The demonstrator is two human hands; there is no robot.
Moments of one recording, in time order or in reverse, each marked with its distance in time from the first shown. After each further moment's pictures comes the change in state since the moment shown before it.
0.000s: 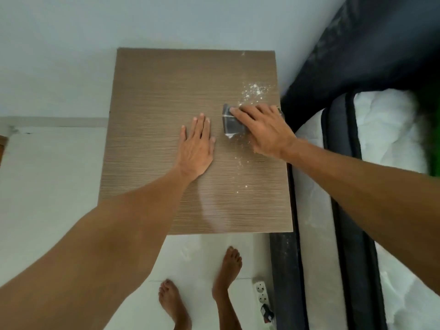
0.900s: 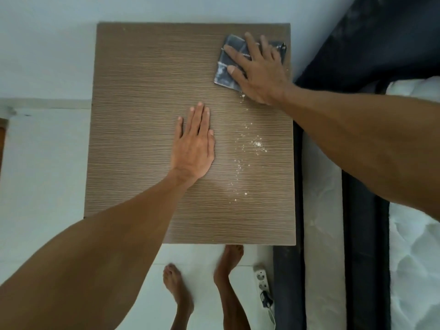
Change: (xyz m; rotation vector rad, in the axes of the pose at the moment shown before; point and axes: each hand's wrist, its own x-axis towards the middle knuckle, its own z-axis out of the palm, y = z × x) left_hand 0.008 0.006 0.011 0.061 0.070 -0.042; right_hand 0.111 0.072 0.044 0.035 -0.231 0.304
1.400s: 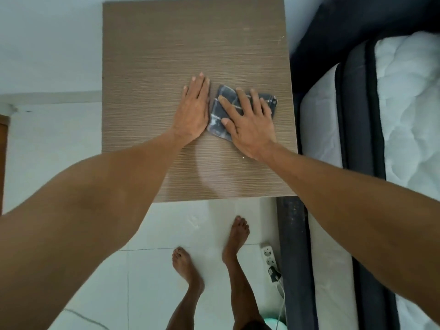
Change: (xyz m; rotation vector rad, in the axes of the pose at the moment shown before) left_hand -0.008 -0.024 -0.018 -0.157 -0.055 0.165; right_hand -0.174 -0.104 0.053 0.024 -0.003 0.098
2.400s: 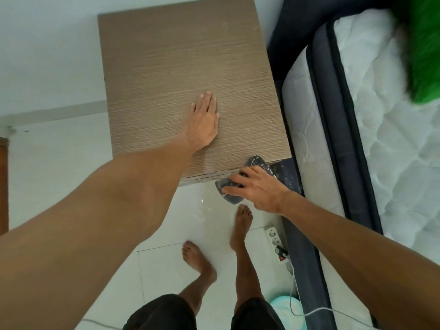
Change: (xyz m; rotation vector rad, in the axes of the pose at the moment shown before) left_hand -0.066 0.039 0.004 0.105 -0.163 0.092; right_hand -0.197 -0.038 0.011 -0.060 -0.092 -0.546
